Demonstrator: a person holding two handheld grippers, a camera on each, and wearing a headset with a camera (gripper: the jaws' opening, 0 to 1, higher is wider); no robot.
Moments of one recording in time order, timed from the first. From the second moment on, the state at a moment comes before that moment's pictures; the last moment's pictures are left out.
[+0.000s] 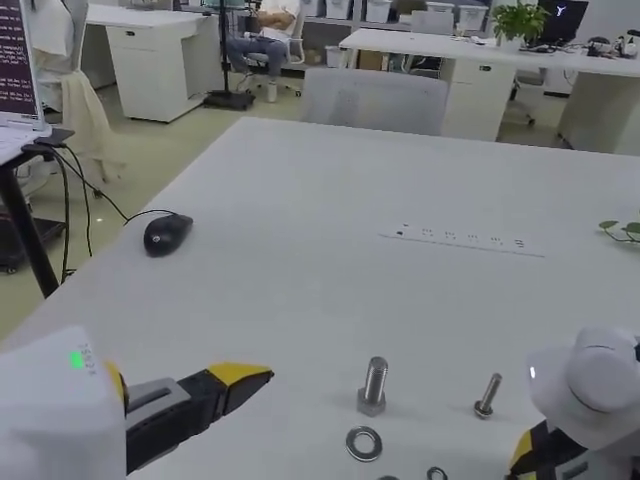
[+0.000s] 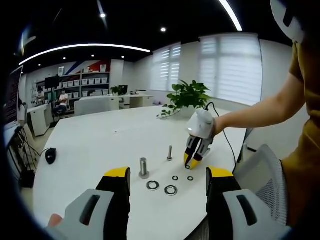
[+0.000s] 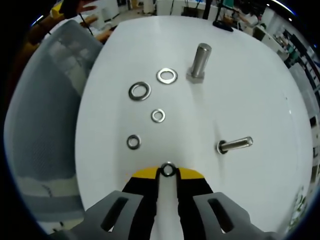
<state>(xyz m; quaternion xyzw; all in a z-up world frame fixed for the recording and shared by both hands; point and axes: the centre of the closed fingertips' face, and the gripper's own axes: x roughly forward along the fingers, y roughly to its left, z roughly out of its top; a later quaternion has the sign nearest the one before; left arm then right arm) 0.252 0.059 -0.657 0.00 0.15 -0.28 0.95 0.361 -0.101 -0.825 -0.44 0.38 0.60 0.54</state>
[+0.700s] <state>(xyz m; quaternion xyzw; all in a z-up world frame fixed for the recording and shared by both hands) 0.249 0.058 -0.655 0.00 0.15 -0.28 0.95 0.369 -0.108 -0.805 -0.45 0.37 0.59 0.55</state>
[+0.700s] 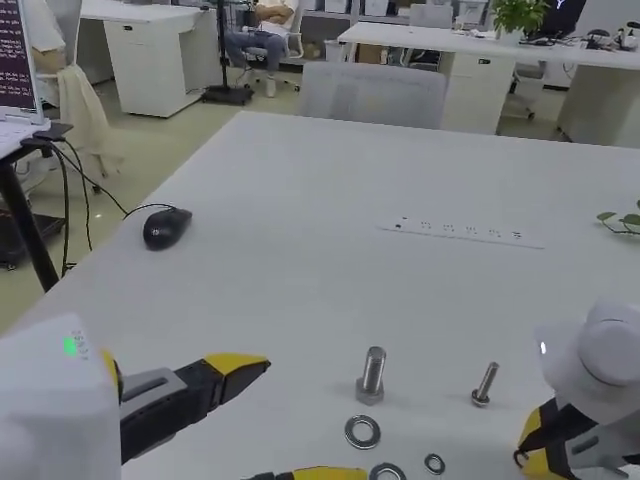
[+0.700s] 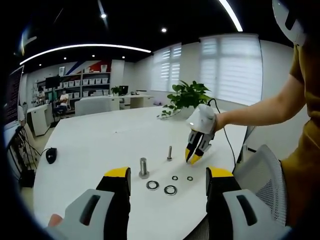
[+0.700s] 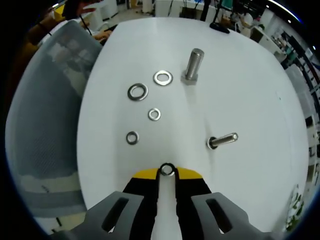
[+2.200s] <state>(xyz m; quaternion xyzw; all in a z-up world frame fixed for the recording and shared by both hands) 0.257 0.065 -0.660 -0.01 0.16 -0.27 0.95 0.429 -0.067 -0.757 -0.49 0.32 0.57 0.57</state>
